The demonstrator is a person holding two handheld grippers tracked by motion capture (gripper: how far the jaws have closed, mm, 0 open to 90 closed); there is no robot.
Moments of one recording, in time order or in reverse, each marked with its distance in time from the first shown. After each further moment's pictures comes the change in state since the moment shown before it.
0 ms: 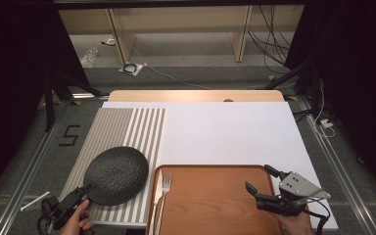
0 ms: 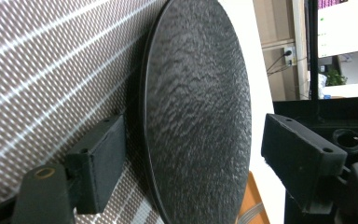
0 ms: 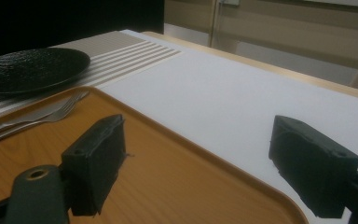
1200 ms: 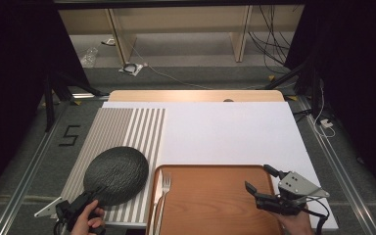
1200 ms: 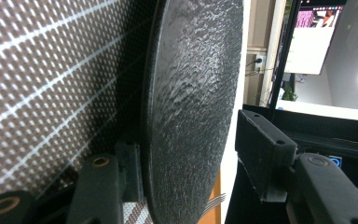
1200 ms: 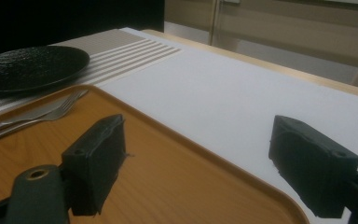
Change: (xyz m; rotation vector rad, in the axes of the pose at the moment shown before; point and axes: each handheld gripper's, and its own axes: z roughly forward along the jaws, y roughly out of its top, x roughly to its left) left arm 0.014 -0.020 0.020 0.044 -0.103 -0.221; right arm -0.001 -0.001 0.002 0.005 0.000 -0.001
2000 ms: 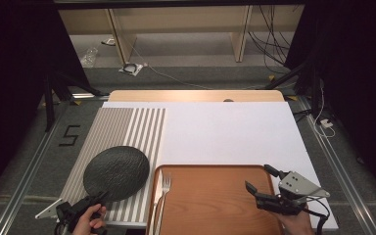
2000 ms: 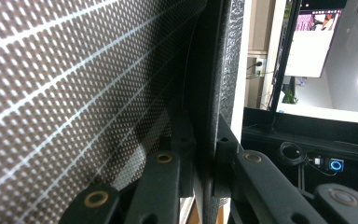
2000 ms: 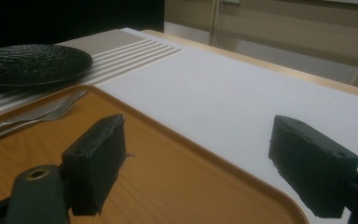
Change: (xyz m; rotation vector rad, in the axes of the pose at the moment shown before) left arm 0.002 -0.003 -0.001 -0.018 -0.003 0.002; right arm -0.001 0.000 0.000 -0.002 0.002 0.000
